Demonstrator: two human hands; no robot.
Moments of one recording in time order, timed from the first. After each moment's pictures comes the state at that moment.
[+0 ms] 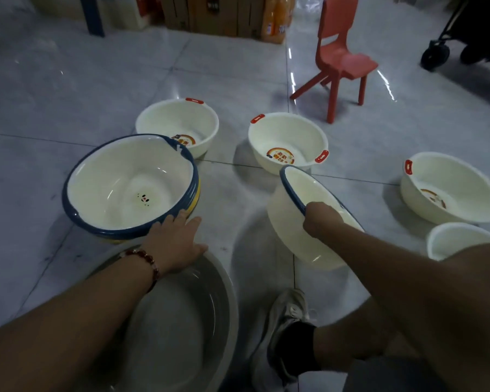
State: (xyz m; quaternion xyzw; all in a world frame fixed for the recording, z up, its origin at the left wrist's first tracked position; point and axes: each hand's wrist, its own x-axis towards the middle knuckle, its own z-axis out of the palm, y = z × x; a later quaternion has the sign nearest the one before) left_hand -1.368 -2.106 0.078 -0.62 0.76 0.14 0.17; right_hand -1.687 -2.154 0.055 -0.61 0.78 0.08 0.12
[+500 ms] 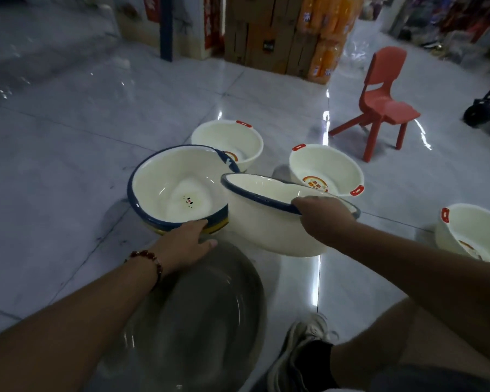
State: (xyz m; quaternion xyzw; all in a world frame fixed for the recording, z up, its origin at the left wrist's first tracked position) left_hand -1.294 -2.053 0.111 -0.70 0.64 0.32 -0.04; right_hand -1.577 -2.125 0.162 -0.83 0.55 0.07 -0.04
